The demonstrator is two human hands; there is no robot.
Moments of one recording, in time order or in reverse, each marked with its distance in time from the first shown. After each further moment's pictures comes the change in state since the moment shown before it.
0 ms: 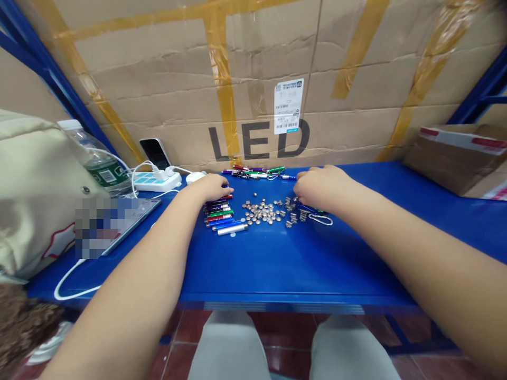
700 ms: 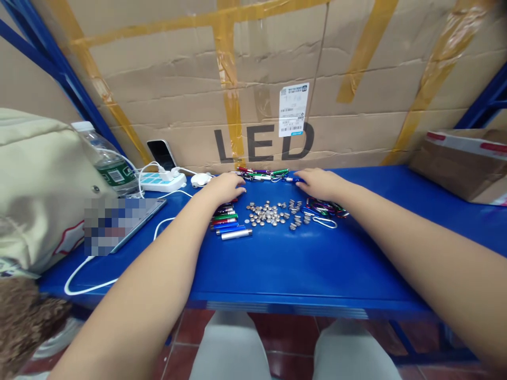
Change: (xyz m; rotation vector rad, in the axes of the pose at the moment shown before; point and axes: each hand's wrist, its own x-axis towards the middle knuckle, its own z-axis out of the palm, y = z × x) left_hand 0.005 0.019 0.004 -0.028 0.130 0.155; right_hand 0.050 0.040 0.056 0.284 0.126 0.031
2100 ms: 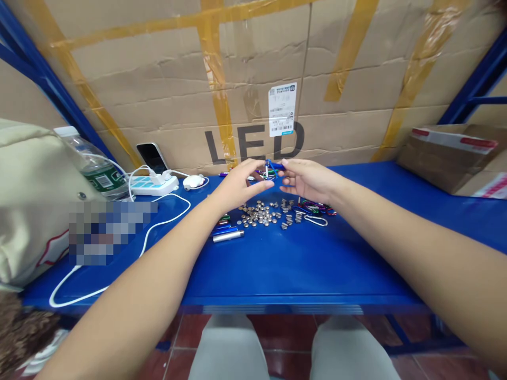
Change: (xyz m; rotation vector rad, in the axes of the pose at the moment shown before) left_hand -0.003 0.049 0.001 -0.669 0.498 0.459; right_hand -0.024 -0.047 -0.034 1.945 -0.027 0.236
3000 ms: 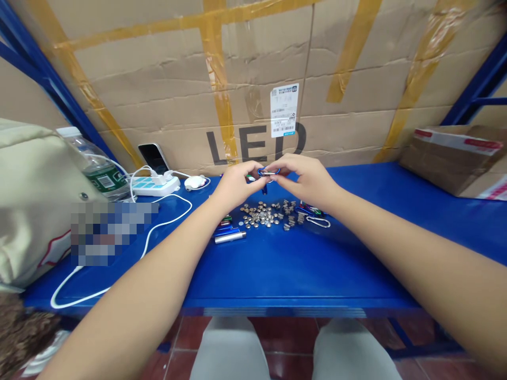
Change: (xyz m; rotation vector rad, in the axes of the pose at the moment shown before) left_hand 0.002 0.007 0.001 0.043 0.165 -0.168; right_hand -0.002 0.006 0.001 -1.122 -0.062 -1.100
